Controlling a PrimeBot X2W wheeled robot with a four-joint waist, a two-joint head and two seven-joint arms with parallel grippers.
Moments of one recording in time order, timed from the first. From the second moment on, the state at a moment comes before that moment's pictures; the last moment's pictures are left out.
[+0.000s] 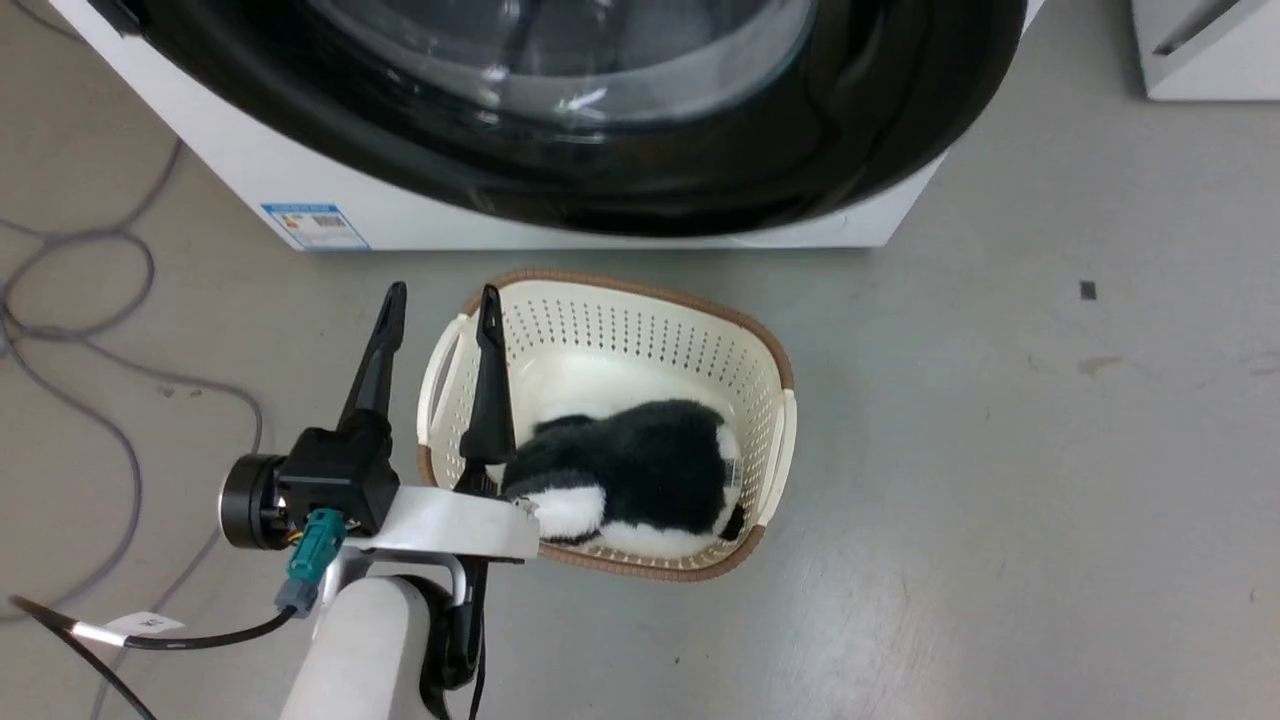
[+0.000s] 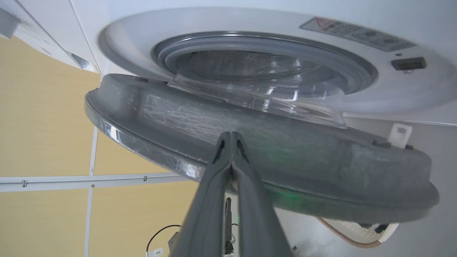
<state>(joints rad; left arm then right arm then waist) -0.29 0.05 -0.18 0.05 -0.16 0.10 -0.26 -1.79 -0.27 1.00 1.29 2.06 0.12 0.89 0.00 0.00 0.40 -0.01</state>
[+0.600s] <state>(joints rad) -0.14 0.05 -0.15 0.14 -0.17 0.09 -0.26 -1.53 -0.25 1.01 1.16 2.10 0.12 1.05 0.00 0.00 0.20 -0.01</state>
